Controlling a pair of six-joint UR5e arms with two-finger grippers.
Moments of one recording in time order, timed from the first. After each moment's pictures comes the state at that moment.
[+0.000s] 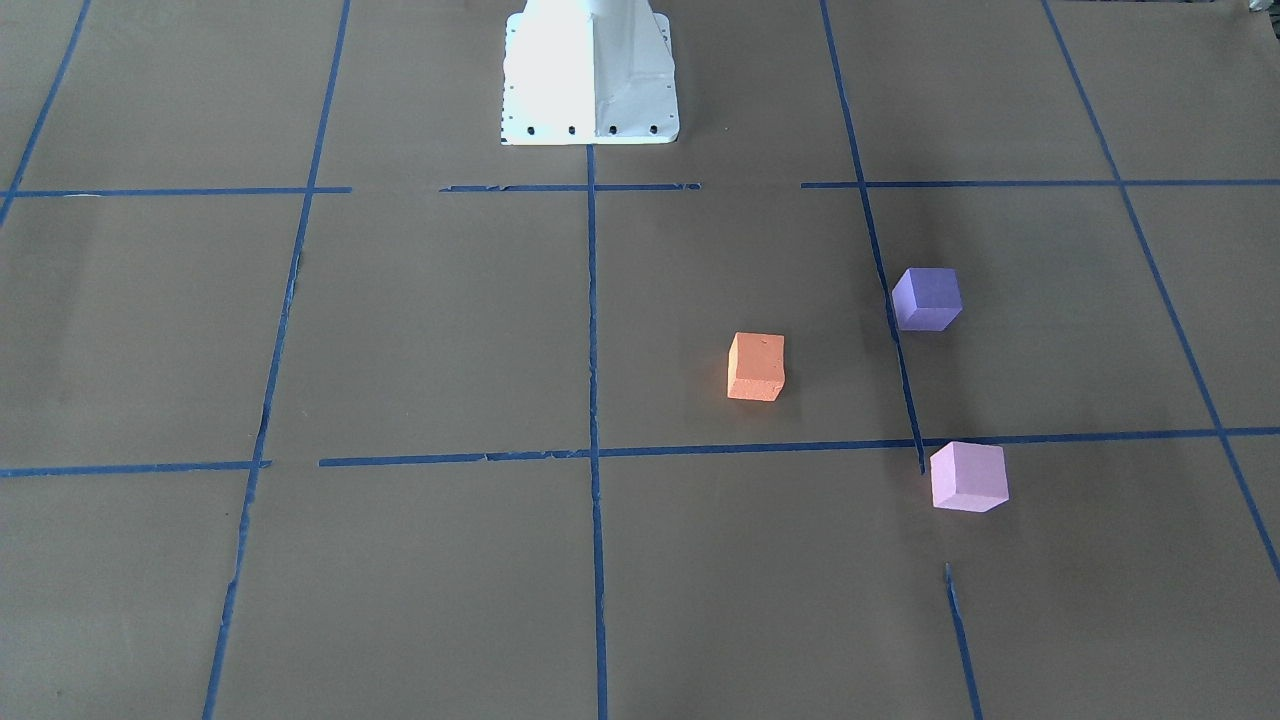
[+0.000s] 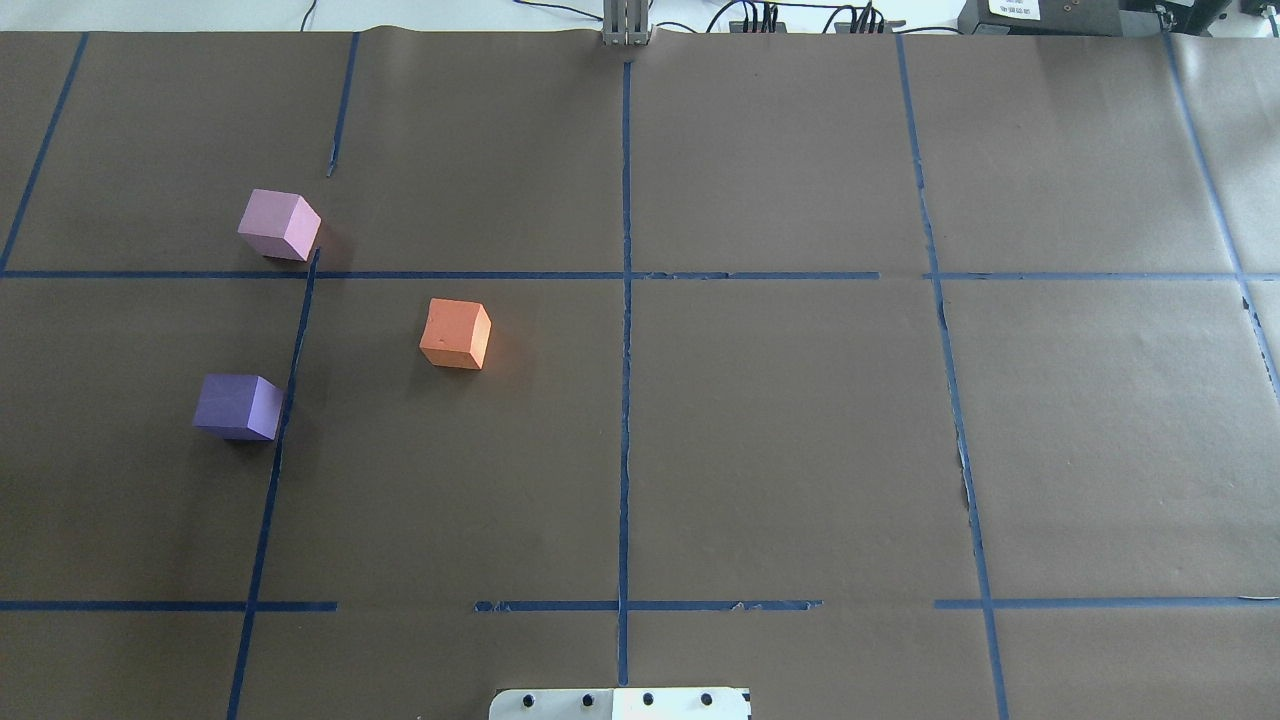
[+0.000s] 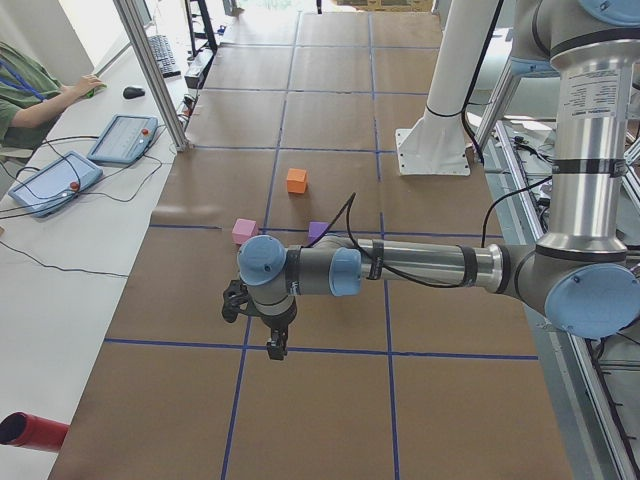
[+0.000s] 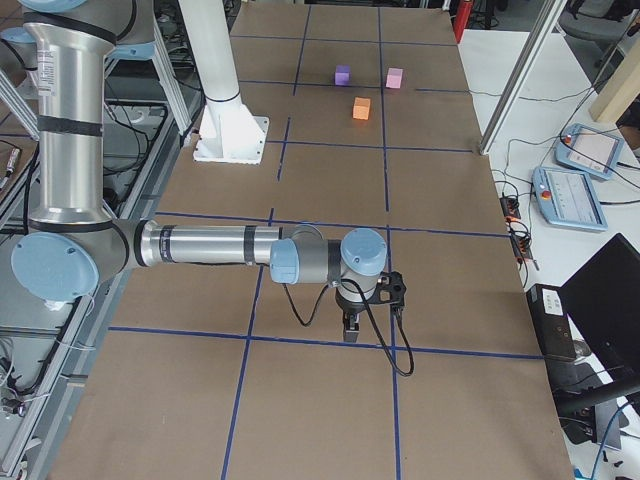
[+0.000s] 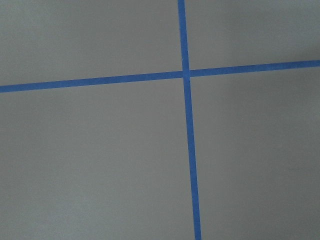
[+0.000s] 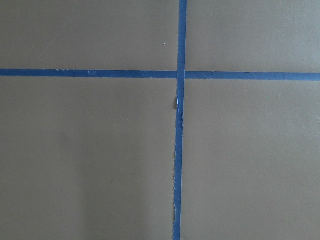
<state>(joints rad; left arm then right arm) -1.56 -1.54 -1.65 -1.50 -2.35 0.09 1.52 -1.65 1.68 -1.56 2.37 0.06</state>
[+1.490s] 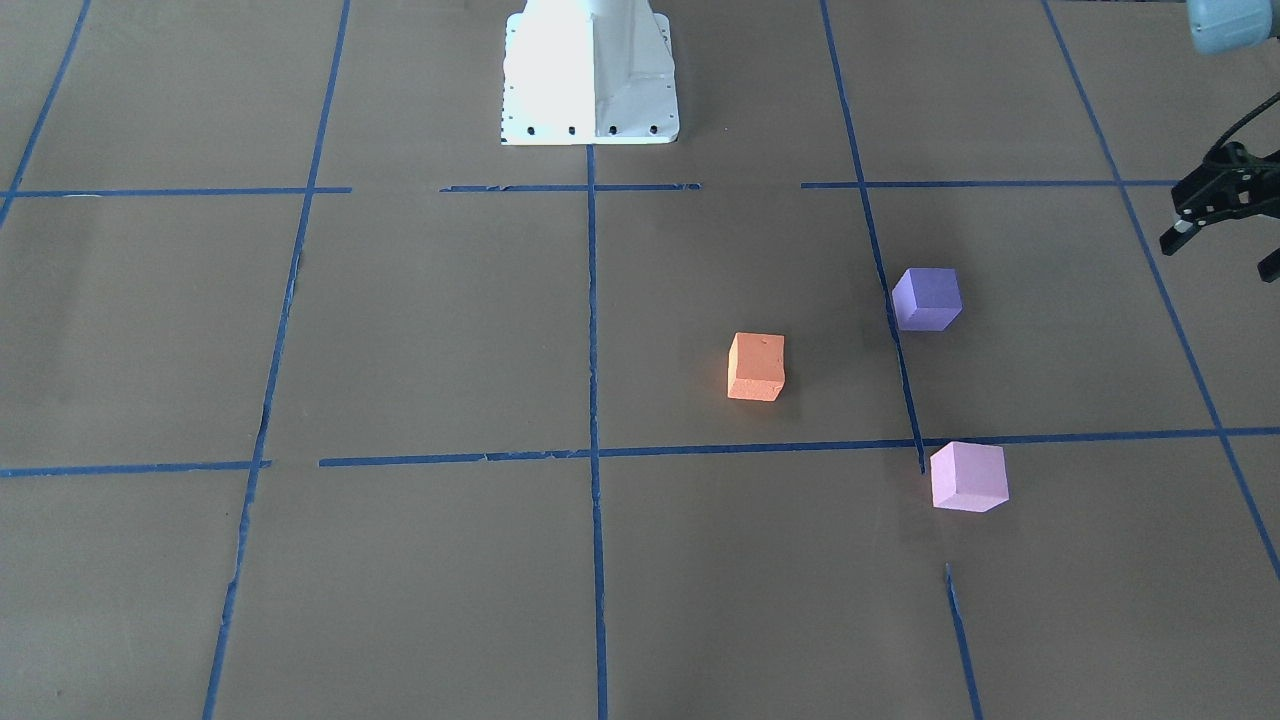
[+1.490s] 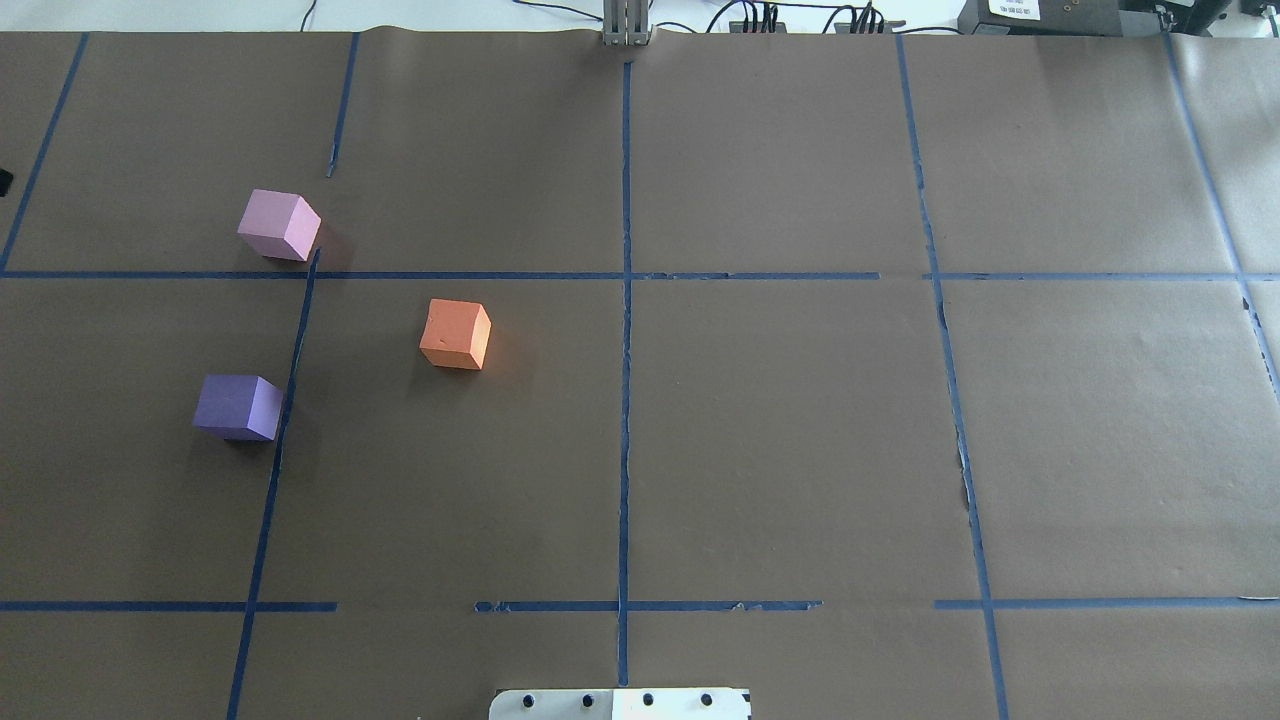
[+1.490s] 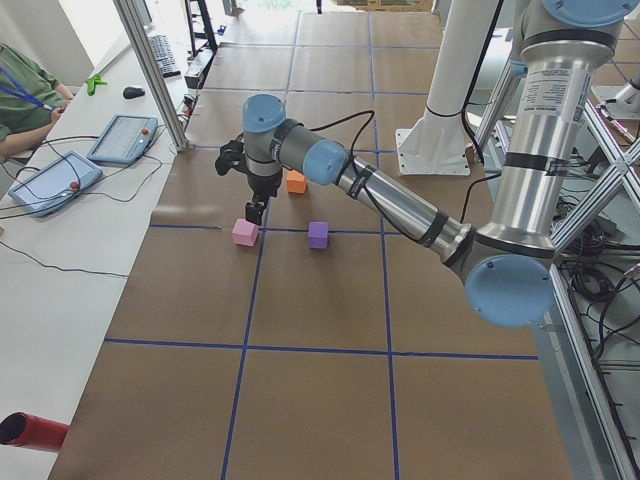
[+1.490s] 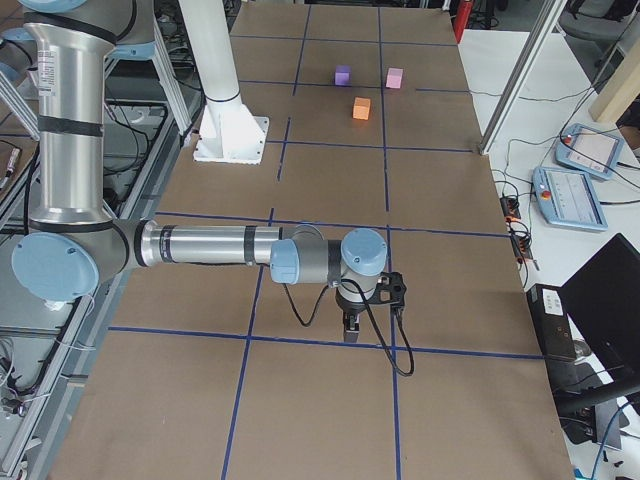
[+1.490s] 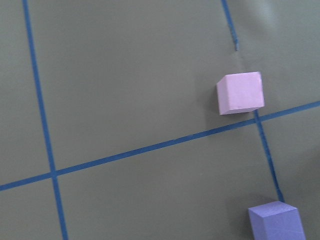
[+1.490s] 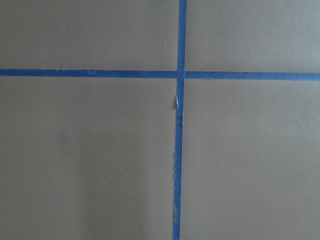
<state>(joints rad) -1.29 -1.77 -1.97 -1.50 -2.37 -0.24 1.52 -1.65 1.68 -1.56 2.37 0.06</state>
